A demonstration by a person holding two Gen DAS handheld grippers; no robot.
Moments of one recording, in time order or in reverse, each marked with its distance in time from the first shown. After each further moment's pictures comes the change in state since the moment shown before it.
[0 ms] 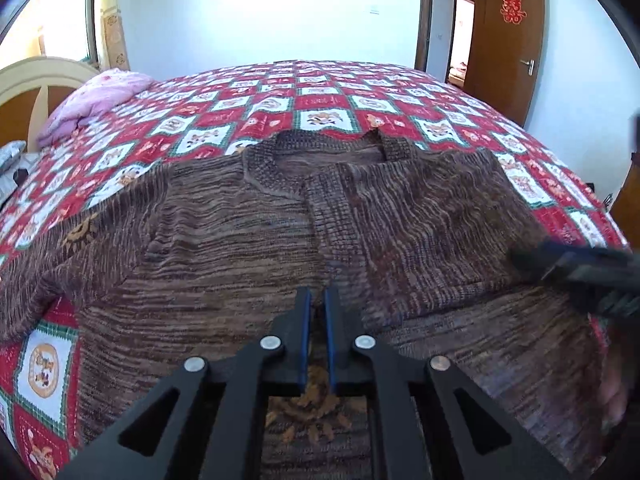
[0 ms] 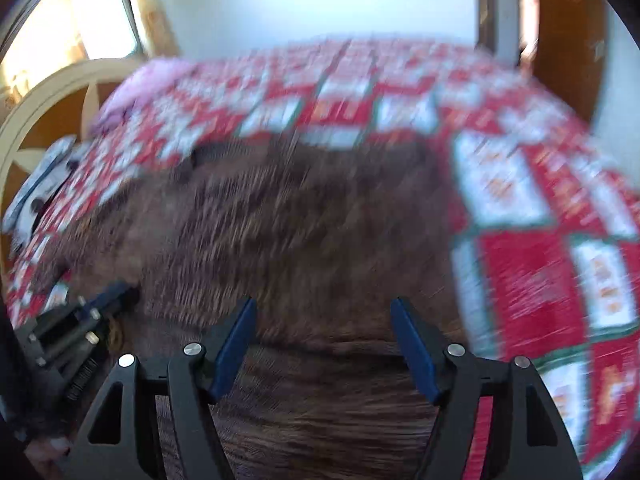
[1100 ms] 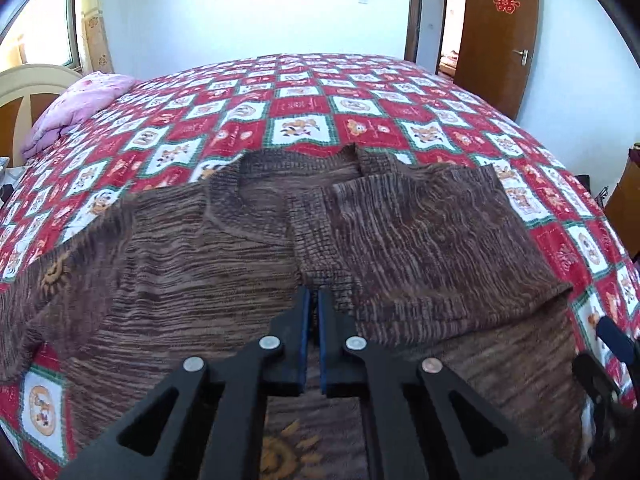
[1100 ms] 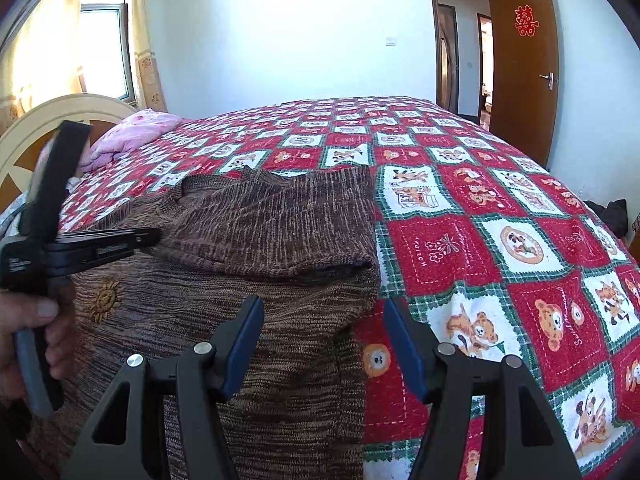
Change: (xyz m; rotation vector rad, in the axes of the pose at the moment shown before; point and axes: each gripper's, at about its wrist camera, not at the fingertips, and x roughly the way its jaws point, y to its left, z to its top) left arm 0.016 -0.020 0.037 0.032 0.035 -0.025; right arm -0.075 -0.026 -0.071 0.040 -0.316 -0.120
